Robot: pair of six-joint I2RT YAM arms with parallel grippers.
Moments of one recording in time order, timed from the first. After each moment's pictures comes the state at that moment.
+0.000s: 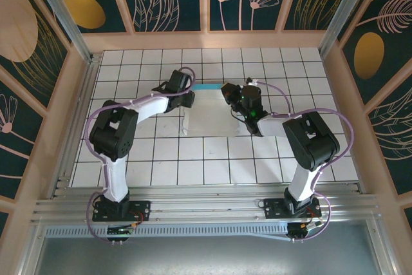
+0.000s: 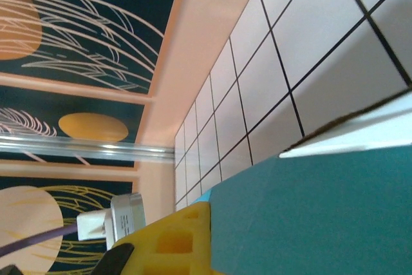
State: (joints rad) left arm -0.48 1.97 1.30 -0.21 -0.06 -0.17; right arm 0.50 1.78 0.82 0.75 -0.08 1.26
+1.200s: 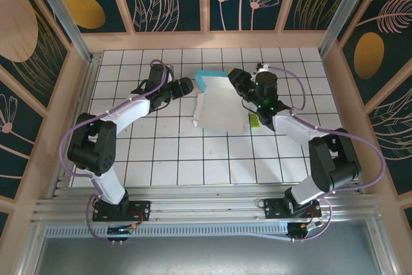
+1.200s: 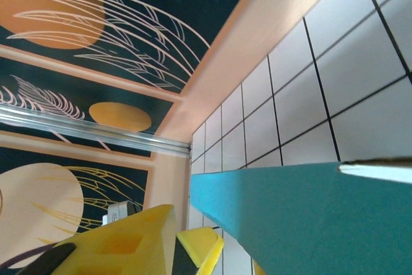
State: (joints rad) left arm -0.39 1.77 1.20 -0.10 0.18 -0.69; right arm 0.42 1.51 0.89 0.43 -0.18 1.12
